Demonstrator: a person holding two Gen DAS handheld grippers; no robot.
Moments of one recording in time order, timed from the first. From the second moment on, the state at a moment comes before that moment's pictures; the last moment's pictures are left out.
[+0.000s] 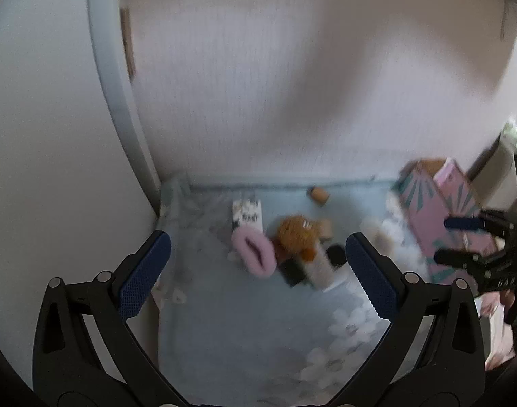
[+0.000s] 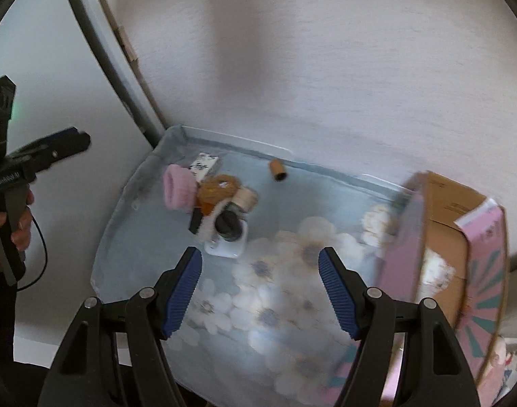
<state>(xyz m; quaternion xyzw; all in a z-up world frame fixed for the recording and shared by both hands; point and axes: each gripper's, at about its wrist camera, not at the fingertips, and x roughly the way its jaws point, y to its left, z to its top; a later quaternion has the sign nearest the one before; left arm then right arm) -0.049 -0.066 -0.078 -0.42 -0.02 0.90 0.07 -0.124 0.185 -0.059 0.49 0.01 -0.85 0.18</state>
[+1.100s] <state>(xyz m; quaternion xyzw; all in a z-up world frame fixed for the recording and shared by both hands) -0.117 -0.064 -0.235 -0.49 -0.10 0.86 0.13 -0.184 0.106 -0.199 0.47 0.09 -0.85 0.22</state>
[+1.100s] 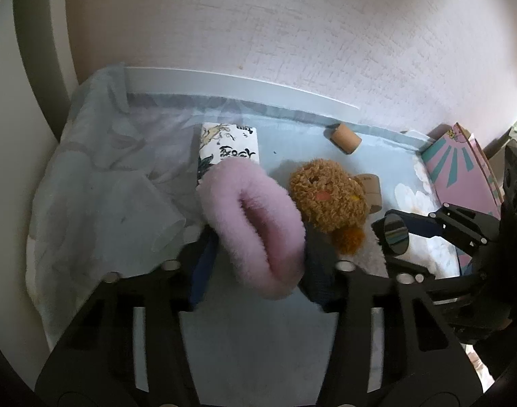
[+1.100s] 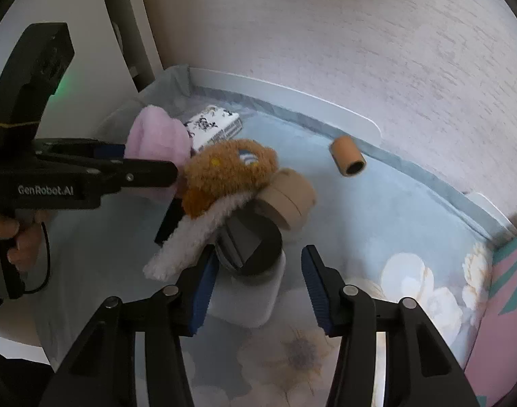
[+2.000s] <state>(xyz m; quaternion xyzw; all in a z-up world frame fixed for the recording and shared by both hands) -0.067 -0.027 -0.088 -0.43 -0.10 0.89 0.12 -0.145 0.141 -0.107 0.45 0.07 -0.86 0.21</state>
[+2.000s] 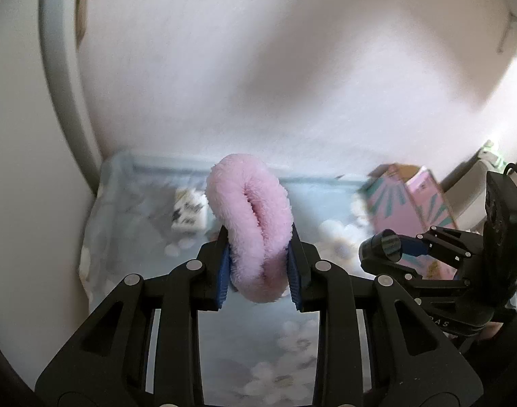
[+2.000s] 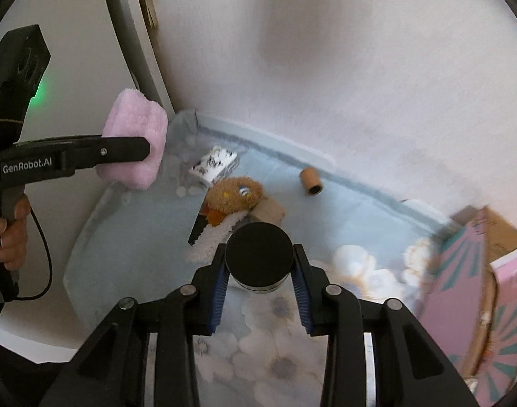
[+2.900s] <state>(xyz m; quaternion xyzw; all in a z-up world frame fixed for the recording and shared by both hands) -0.058 0.182 -0.049 -0.39 -0.07 0.89 0.20 -0.080 0.322 -0.042 0.44 0.03 -0.89 0.12</state>
